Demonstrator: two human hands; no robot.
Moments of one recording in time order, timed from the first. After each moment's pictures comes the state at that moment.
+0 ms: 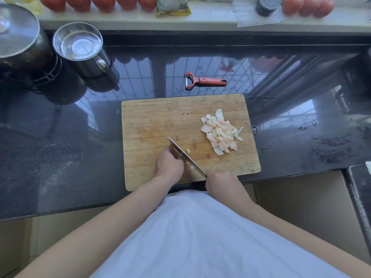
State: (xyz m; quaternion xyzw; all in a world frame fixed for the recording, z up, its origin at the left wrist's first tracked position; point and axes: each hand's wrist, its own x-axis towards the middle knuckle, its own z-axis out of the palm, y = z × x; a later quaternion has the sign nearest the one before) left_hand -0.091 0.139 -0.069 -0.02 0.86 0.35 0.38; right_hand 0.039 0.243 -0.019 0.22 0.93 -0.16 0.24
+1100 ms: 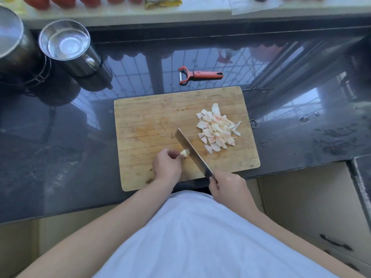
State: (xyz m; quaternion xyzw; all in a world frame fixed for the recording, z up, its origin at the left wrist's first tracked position) left_hand -0.076 0.148 -0.078 -0.08 0.84 0.42 0.34; right_hand 0.071 0.251 -0.027 0.26 0.94 -0.23 0.06
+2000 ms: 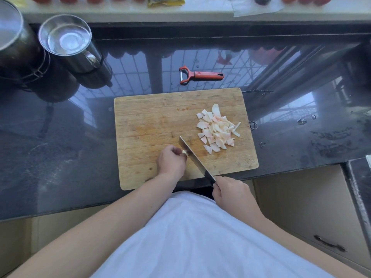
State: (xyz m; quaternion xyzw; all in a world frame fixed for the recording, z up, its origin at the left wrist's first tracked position) left_hand -0.080 0.159 -0.077 -0.07 0.84 0.38 0.37; right_hand 0.086 0.248 -0.026 0.25 0.94 -0.20 0.10
